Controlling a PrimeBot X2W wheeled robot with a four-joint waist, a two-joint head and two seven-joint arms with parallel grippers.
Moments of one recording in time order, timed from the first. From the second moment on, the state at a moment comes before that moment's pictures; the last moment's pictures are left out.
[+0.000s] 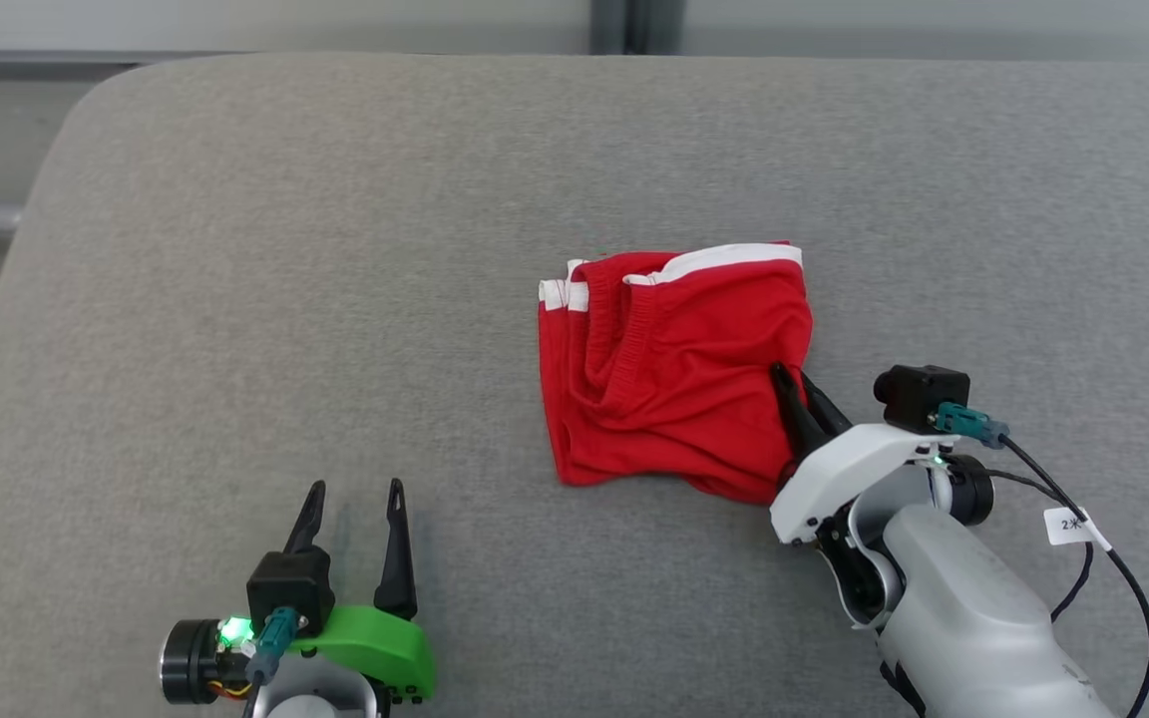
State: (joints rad) left arm -0.13 0.05 -0.24 0.41 -0.19 0.11 -0.26; right arm -0.55 -0.05 0.34 0.84 0.57 0.13 -0.26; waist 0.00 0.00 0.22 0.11
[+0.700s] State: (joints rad) left arm -0.17 0.05 -0.25 0.47 -0.17 0.07 -0.26; right arm -0.48 -0.08 0.38 0.77 0.55 0.13 -0.26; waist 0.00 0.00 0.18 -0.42
